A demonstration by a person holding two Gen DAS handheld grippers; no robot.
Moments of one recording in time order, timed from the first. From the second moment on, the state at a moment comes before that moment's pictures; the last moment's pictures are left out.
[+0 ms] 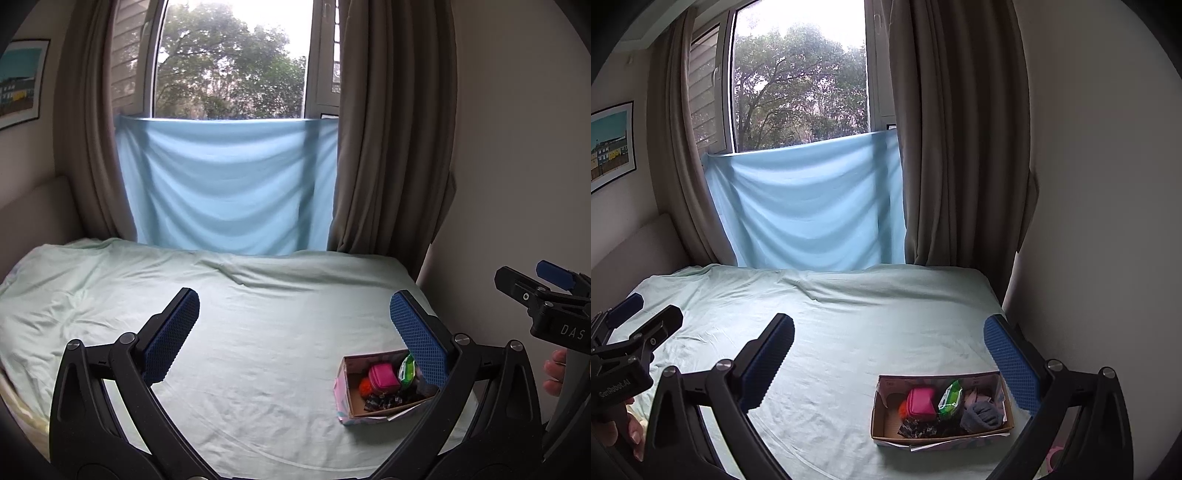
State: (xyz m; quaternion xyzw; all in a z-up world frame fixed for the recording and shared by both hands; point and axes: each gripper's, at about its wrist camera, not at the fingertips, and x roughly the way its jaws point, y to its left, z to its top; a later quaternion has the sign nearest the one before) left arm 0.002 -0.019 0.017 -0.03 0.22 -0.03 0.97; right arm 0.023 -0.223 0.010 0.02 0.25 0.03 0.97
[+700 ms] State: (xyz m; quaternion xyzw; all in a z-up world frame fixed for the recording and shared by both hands) left arm 0.003 -0.007 0.021 -0.02 0.21 -0.02 0.98; right arm 0.022 -0.210 0.013 0.02 0.23 0.02 0.97
